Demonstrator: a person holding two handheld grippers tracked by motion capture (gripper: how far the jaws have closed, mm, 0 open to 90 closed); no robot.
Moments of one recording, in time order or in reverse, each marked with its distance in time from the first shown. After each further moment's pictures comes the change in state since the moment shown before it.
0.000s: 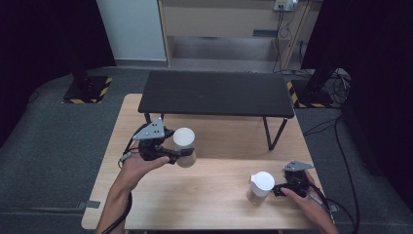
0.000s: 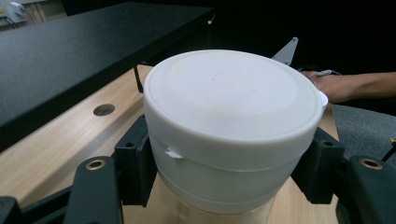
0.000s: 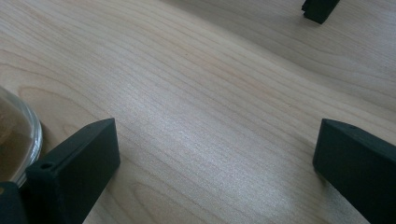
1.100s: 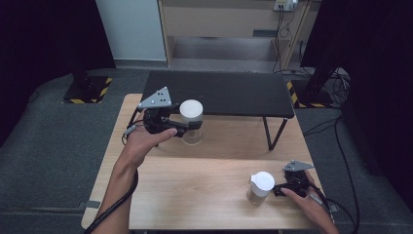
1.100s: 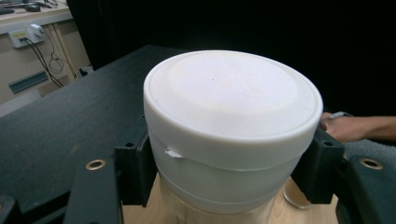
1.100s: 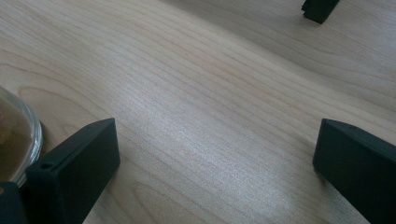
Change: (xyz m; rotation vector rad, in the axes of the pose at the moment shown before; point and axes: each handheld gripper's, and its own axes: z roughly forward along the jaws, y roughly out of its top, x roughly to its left) left arm 0.016 0.072 0.005 -0.029 0.031 -0.003; right arm 0.000 0.000 0.000 0.000 0.000 0.001
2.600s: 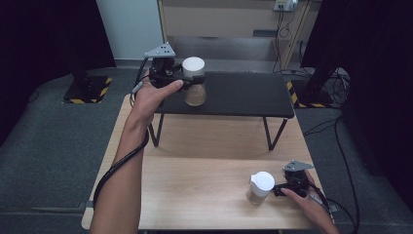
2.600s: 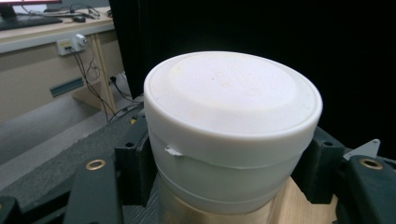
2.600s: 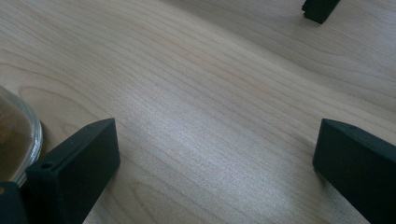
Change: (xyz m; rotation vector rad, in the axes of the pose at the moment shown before) left arm 0.074 0.048 0.024 -0.023 0.108 -0.072; right arm -0.001 0.000 0.000 -0.003 0.001 -0.003
